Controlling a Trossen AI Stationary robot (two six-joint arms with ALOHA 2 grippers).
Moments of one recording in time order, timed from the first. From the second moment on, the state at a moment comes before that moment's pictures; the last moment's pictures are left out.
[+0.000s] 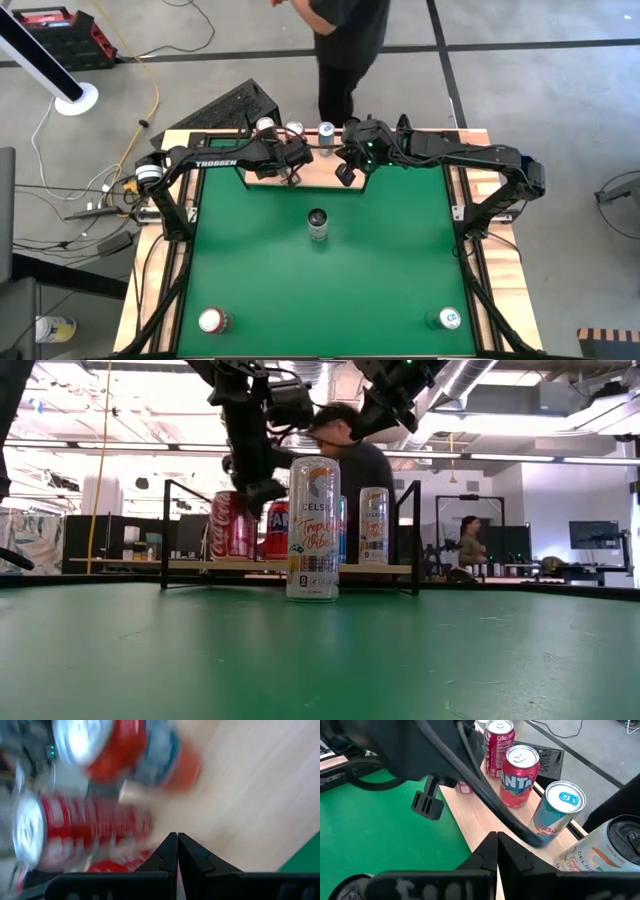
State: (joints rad) left arm 0.35 1.74 1.34 -0.80 -0.64 -0.07; right arm -0.24 1.52 1.42 -0.53 0.20 0.21
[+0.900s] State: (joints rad) left arm 0.35 1.46 1.36 -0.82 -0.53 -0.06; right arm -0.24 1.52 1.42 -0.52 0.20 0.21
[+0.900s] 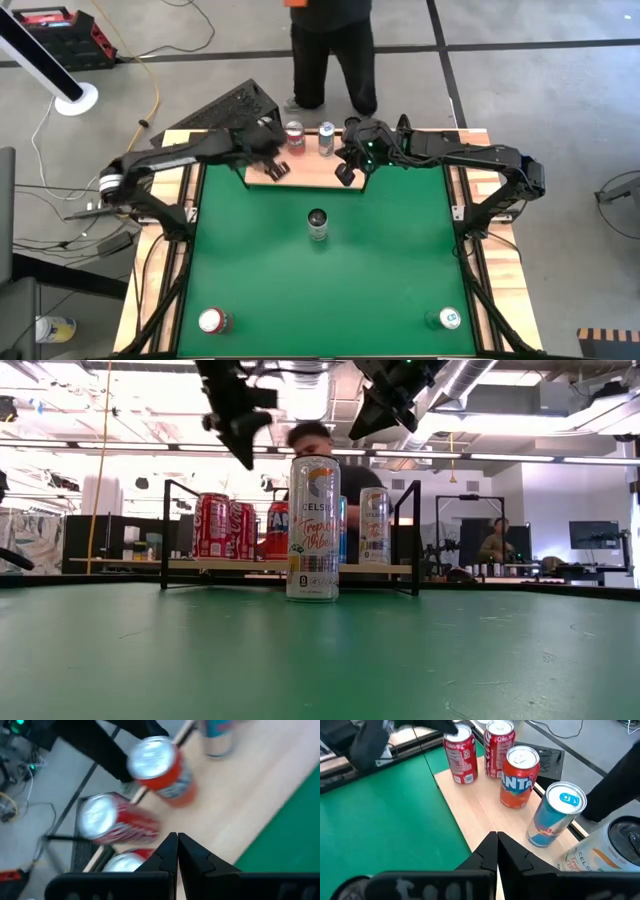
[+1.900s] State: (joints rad) left arm 1.26 1.12 0.93 -0.77 0.41 -0.27; right arm -0.16 1.53 1.42 -0.41 0.10 0.25
